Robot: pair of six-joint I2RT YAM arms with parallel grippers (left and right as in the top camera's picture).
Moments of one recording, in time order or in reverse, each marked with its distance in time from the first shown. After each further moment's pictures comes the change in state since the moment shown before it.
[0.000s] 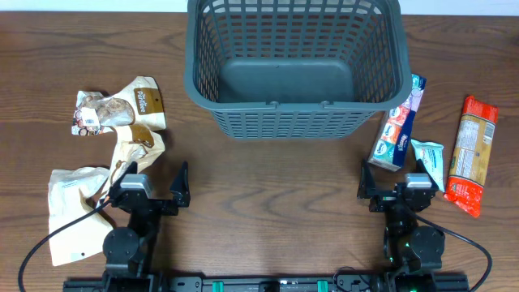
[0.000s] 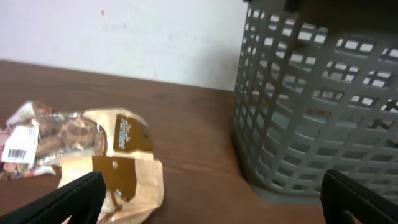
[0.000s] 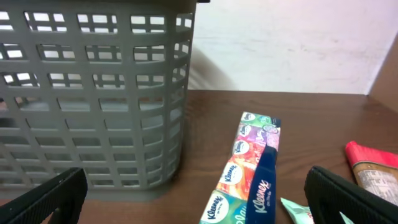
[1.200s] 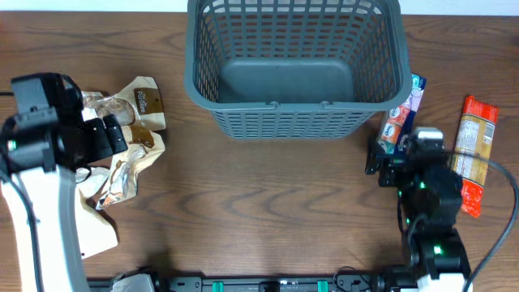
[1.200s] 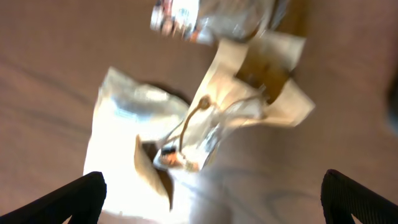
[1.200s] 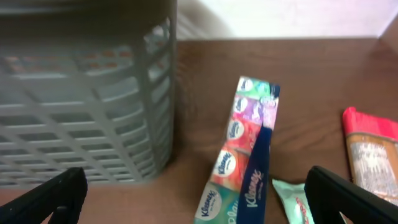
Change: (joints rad) left arm 0.332 1.296 1.359 -1.159 -0.128 0.098; right arm -0.039 0.654 0.465 -0.169 -0.002 0.035
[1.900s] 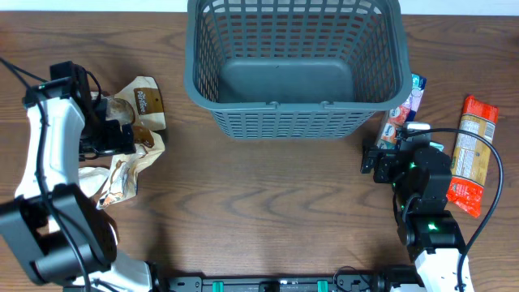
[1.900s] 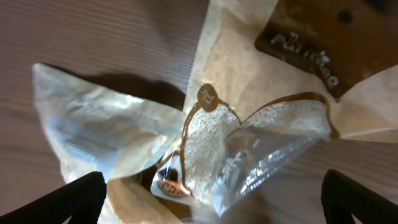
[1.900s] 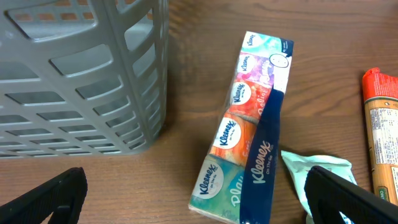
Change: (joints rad) left arm 0.027 0.453 0.000 0.058 0.003 0.217; right arm -0.005 0.158 0.007 -0.006 0.000 0.000
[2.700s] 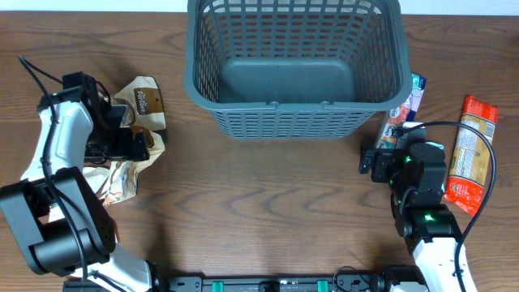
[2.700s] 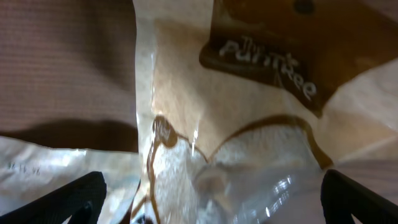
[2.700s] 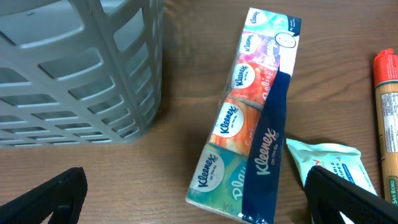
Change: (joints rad) left arm -0.002 0.040 -0.111 0.151 0.110 0.158; right arm 0.000 0.081 0.000 0.014 0.008 0.000
